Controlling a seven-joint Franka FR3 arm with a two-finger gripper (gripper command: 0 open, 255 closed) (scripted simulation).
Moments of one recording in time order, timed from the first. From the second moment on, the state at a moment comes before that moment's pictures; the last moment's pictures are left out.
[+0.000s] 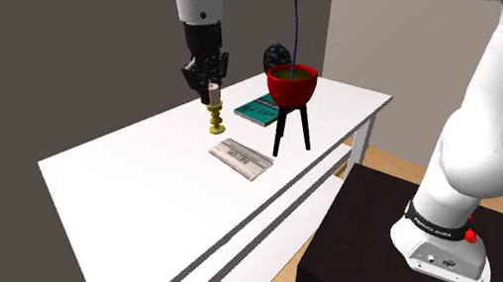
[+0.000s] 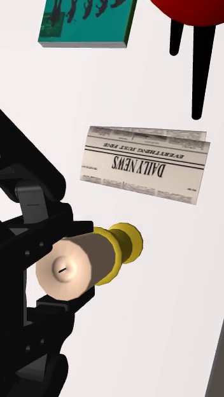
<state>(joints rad) 0.03 0.01 0.33 -1.73 0.00 1.77 0.26</state>
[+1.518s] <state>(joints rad) -0.23 -0.04 0.04 -1.78 0.02 1.76 -0.29</state>
